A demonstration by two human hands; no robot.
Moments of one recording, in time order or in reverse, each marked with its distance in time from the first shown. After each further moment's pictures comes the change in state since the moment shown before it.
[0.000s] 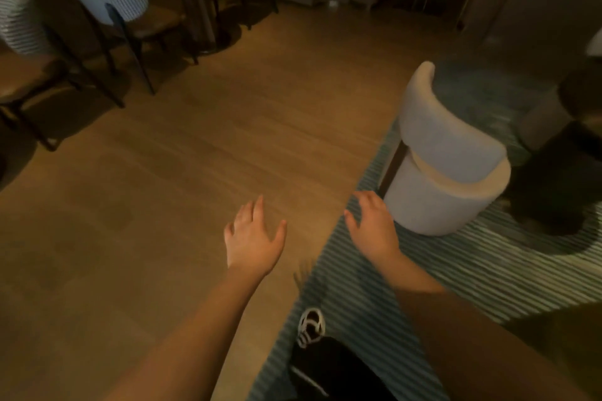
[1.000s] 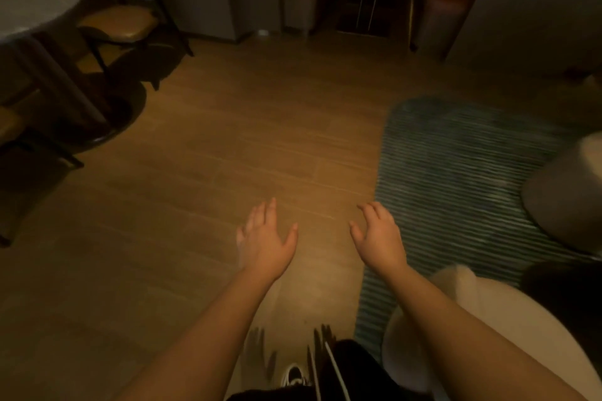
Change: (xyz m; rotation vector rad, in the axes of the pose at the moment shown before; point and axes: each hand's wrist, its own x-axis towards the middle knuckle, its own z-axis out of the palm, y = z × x) left_hand 0.929 0.309 0.103 0.021 -0.170 0.244; right_hand 0.900 0.125 -0.110 -0.016 0.158 0.228
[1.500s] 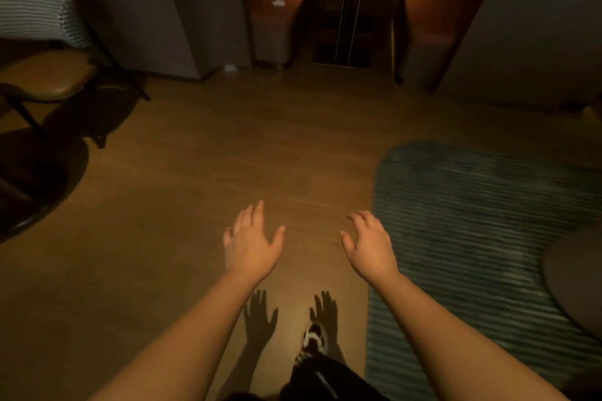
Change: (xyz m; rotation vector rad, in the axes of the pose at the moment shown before) left_hand 0.502 0.120 0.015 0.000 -0.032 0.040; right_hand 0.492 0.057 -0.015 -0.032 -0.039 0.048
